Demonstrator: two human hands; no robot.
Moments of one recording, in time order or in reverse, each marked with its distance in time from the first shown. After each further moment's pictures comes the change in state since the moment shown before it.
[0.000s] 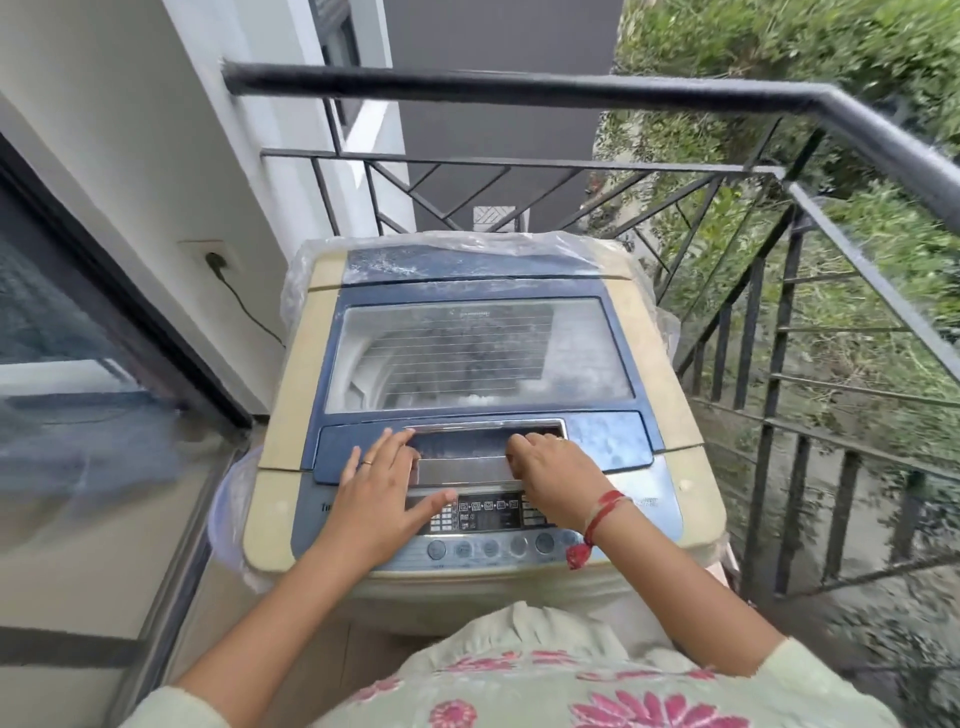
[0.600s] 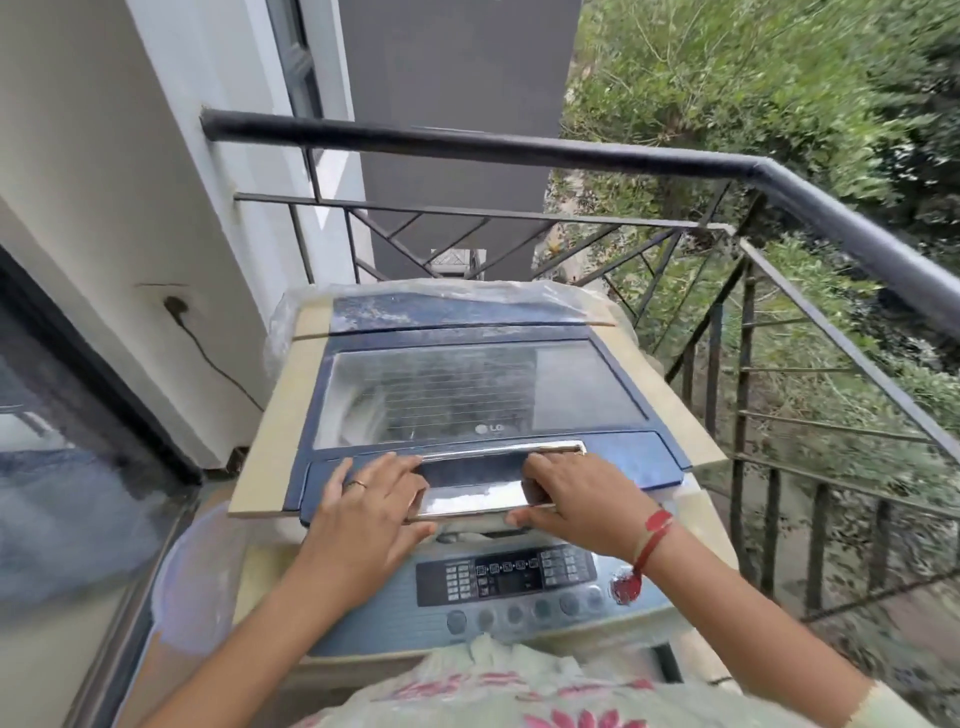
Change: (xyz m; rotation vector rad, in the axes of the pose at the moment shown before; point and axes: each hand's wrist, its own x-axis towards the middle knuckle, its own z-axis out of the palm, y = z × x) left_hand 0.023 -0.033 -0.037 0.151 0.268 0.324; right_hand 0.005 -0.014 -0.059 -0.083 -0.016 -0.036
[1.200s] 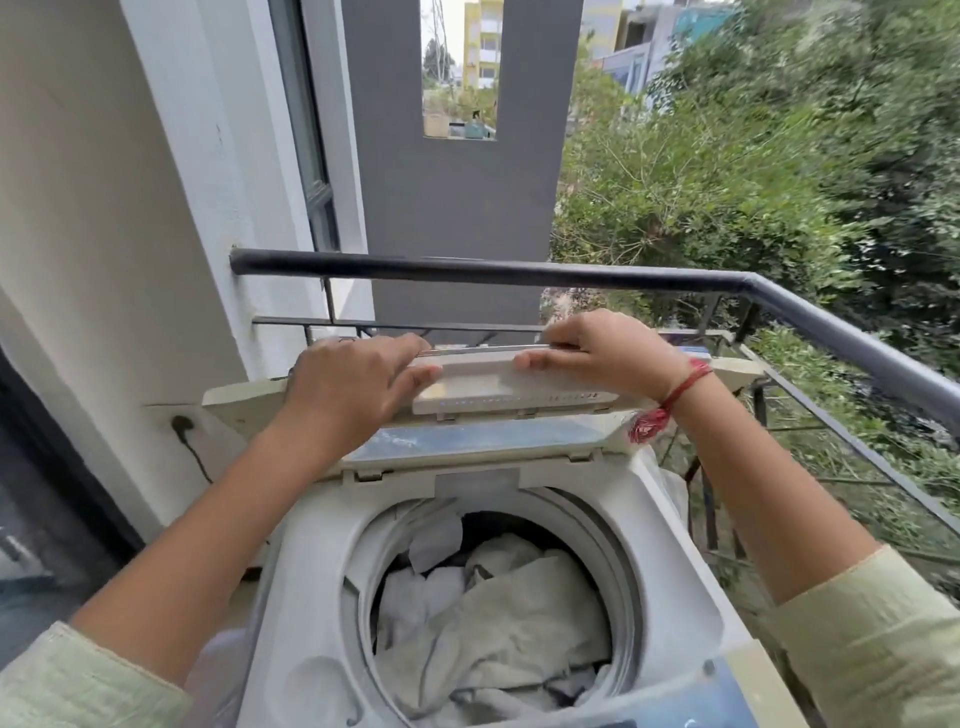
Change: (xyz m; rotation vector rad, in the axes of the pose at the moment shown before) left_hand 0.179 -0.077 -0.149 0.124 0.431 0.069; right_hand 0.129 0.053 -0.200 -0.047 0.379 -0.011
